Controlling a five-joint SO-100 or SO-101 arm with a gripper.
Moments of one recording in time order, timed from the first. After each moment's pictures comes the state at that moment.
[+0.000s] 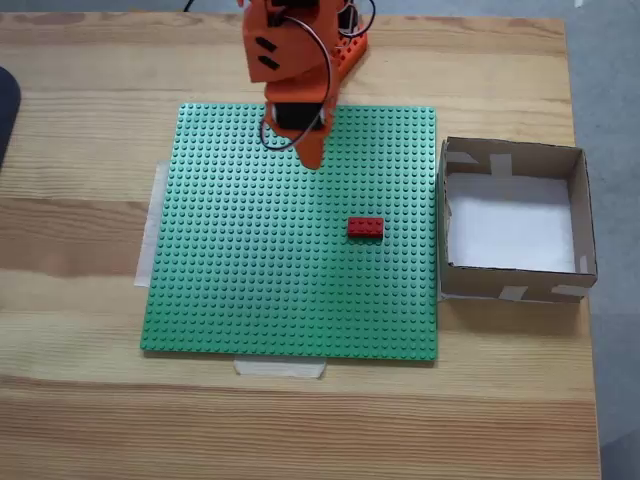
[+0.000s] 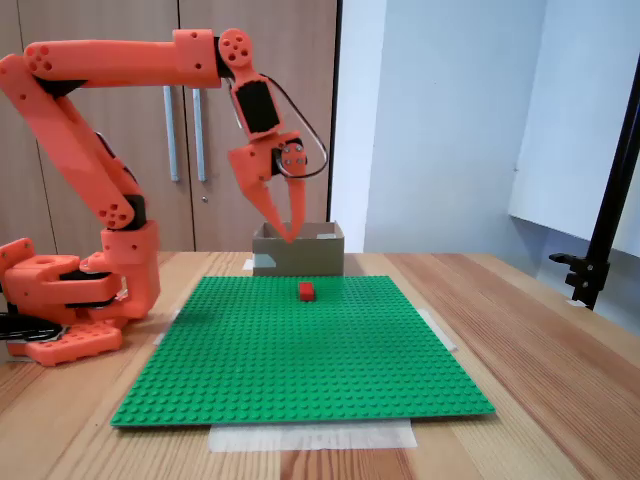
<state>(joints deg) -11.2 122.0 109.6 74.4 8.7</state>
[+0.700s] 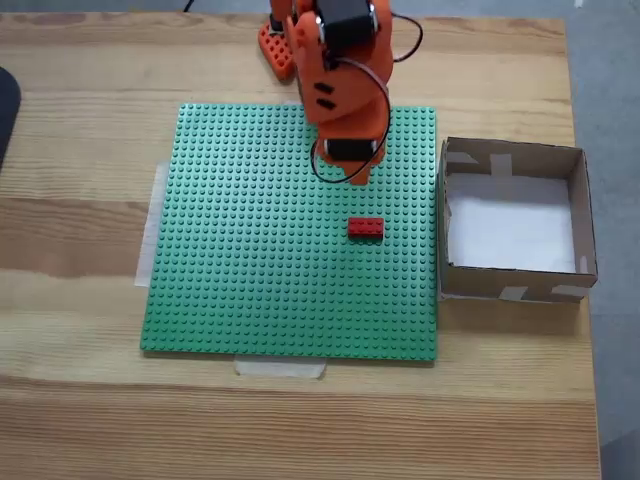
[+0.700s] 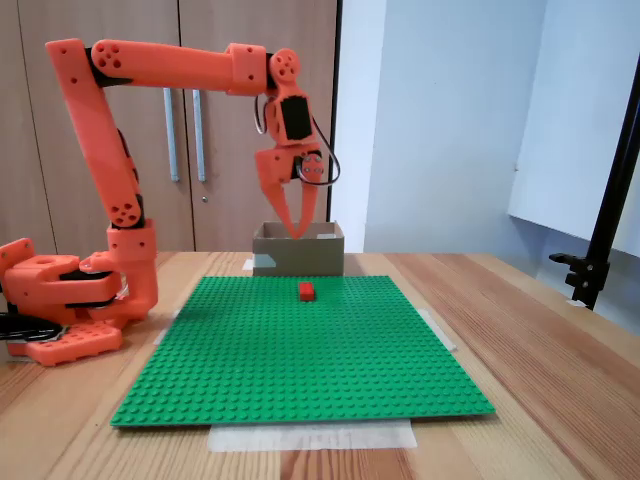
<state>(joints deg) -21.1 104.7 95.7 78.7 19.5</state>
